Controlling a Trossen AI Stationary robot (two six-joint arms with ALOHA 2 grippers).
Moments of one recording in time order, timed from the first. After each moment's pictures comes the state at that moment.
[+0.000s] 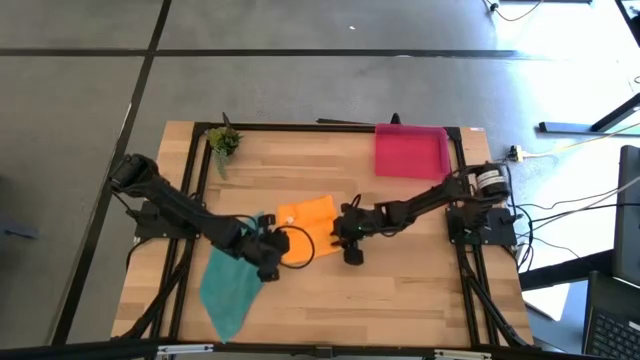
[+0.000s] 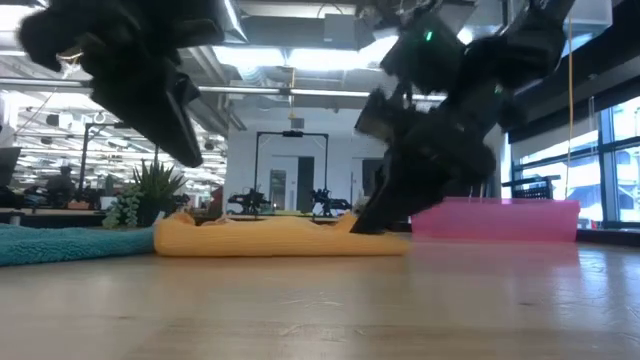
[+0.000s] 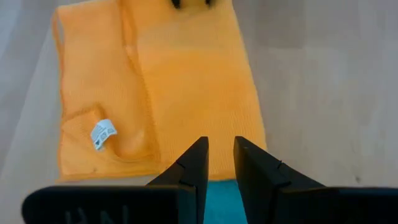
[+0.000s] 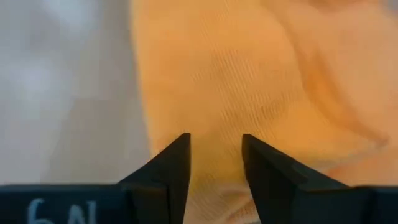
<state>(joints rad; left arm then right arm) -0.46 1.52 0.88 -0.44 -0.41 -0.48 0.12 1.83 0.82 0.25 -0.03 0.09</state>
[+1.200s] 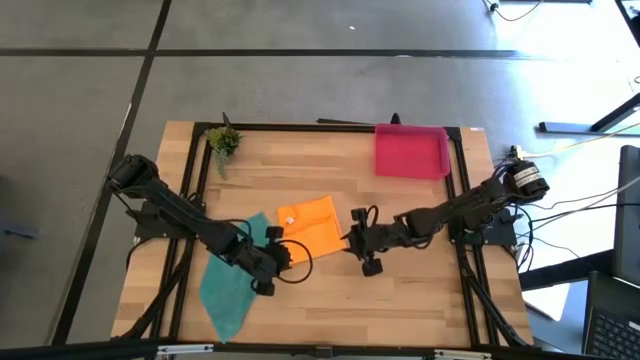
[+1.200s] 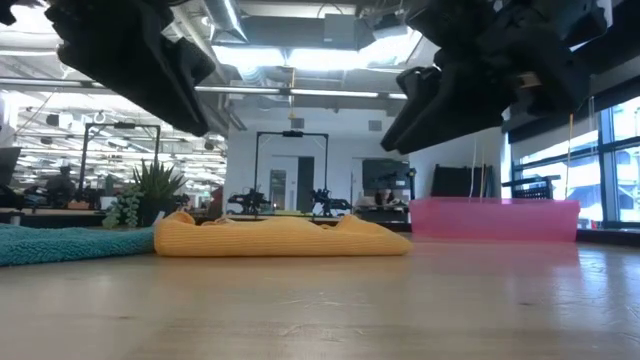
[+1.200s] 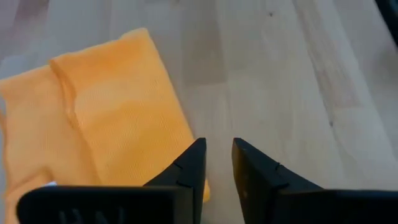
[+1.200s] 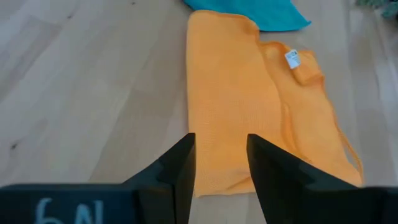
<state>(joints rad) -0.52 1.52 0.88 -0.27 -0.36 -0.31 0.32 1.57 0.82 0.01 0.24 -0.13</state>
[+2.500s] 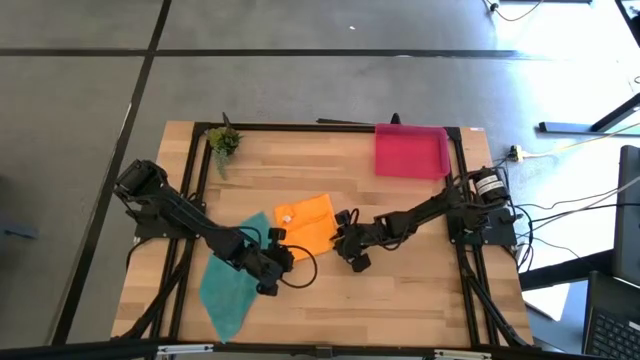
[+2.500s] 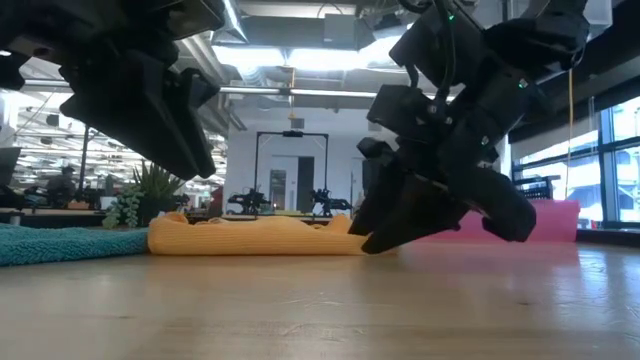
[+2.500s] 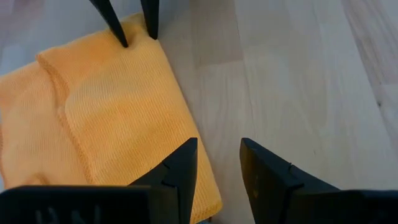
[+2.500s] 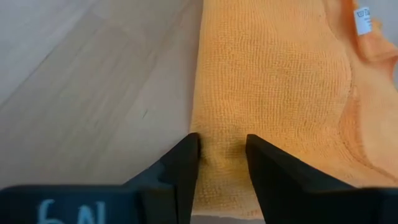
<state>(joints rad) -0.52 1.61 0.88 -0.25 -0.40 -0.28 0.22 1.88 0.83 0.22 0.16 -0.36</state>
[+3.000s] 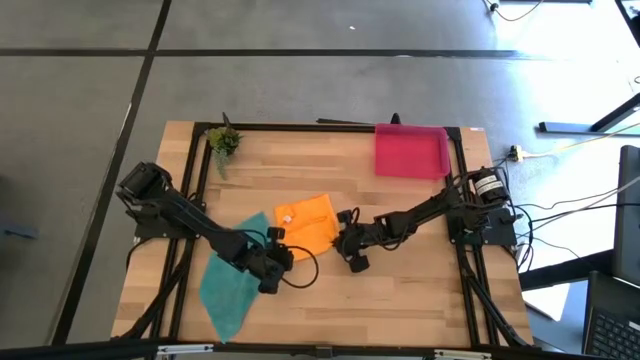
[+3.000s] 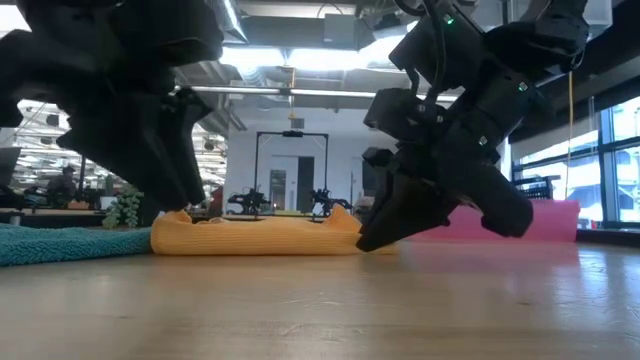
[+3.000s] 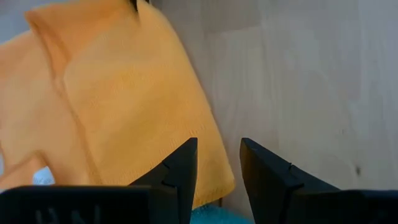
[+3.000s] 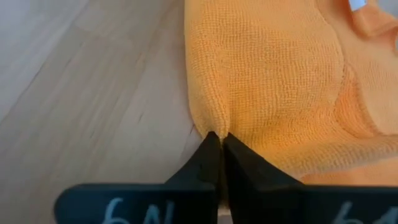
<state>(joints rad) -0.52 1.66 0.88 -0.30 -0.41 -0.31 0.21 1.88 0.82 0.23 0.16 -0.23</state>
